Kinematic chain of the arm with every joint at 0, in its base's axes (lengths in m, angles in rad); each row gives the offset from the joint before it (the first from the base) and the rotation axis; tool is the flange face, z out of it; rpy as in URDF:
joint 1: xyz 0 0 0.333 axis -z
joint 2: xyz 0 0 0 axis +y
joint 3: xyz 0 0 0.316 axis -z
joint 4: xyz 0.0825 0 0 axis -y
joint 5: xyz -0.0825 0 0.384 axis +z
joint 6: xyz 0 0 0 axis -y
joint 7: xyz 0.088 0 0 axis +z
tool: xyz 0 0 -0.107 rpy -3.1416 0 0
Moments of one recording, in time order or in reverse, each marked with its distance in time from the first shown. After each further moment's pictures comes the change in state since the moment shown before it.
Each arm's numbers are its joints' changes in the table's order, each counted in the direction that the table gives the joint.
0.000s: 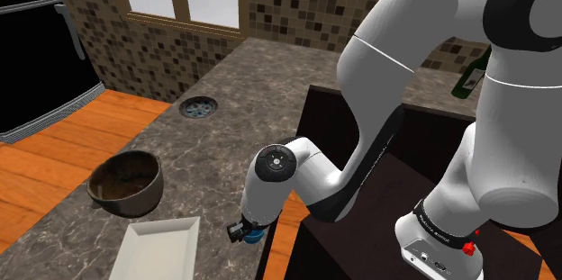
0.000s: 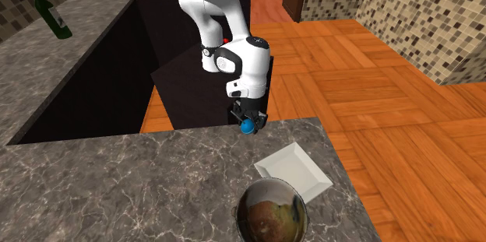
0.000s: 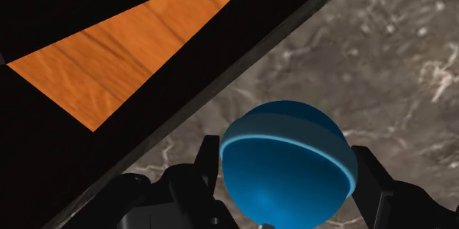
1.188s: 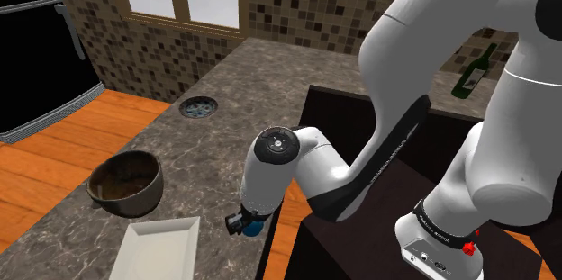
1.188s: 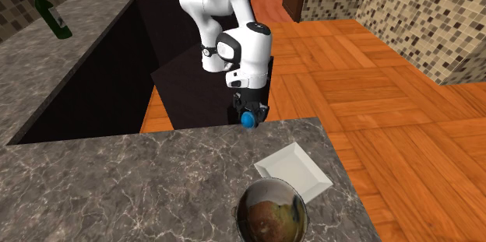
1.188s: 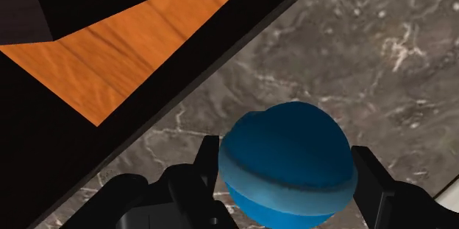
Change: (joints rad) arm 0.089 -0.122 -0.122 -0.036 0.202 -0.057 0.162
